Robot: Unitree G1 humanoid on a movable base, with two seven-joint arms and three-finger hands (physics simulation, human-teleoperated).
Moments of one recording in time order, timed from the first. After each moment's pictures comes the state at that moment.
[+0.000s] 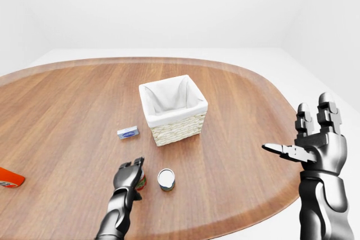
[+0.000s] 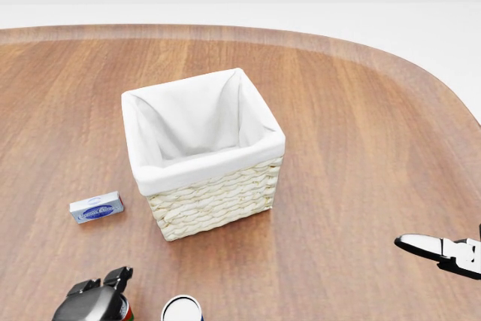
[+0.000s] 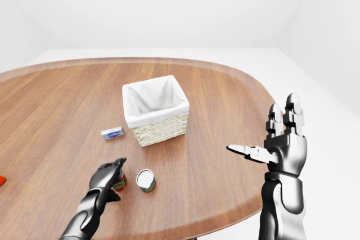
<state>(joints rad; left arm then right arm) 0.00 0.16 -0.06 0.51 1.13 0.09 0.04 0.12 -0.05 -0.43 -0.48 0.32 0.08 0.07</state>
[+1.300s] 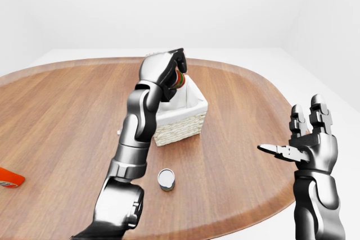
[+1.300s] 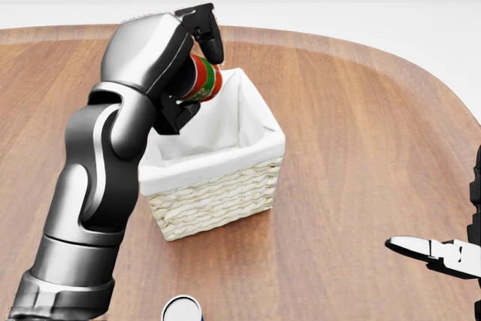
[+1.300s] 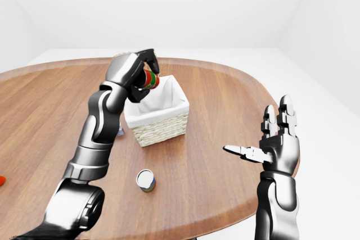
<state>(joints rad) -0.75 0.05 -0.04 0.13 1.06 0.09 -0.28 0.12 -0.05 -0.40 -0.42 0.31 0.03 0.07</state>
